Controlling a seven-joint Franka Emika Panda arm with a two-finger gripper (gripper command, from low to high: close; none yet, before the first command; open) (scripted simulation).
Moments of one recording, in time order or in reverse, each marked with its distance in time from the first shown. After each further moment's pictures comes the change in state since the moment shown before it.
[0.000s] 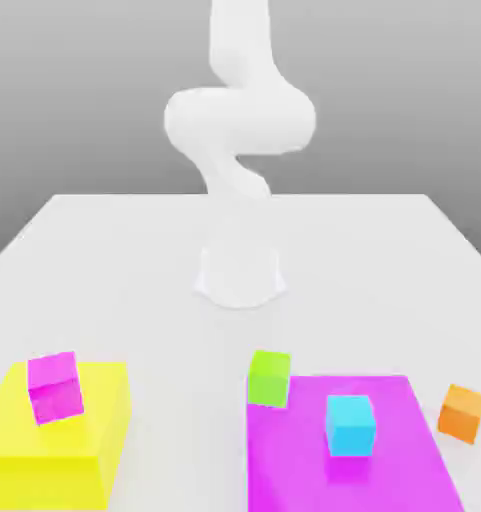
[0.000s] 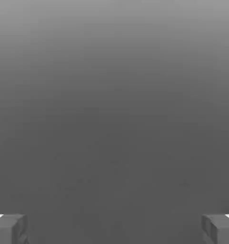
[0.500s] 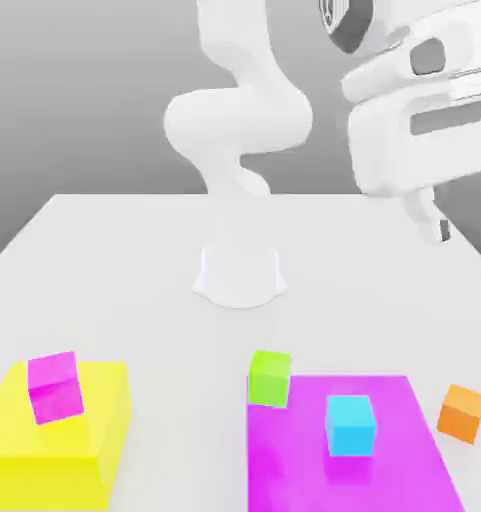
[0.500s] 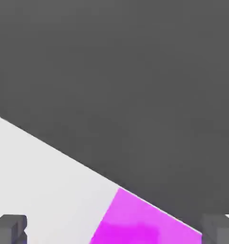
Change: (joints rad) arm 0.293 0.552 0.092 -0.098 0.152 0.217 -0.270
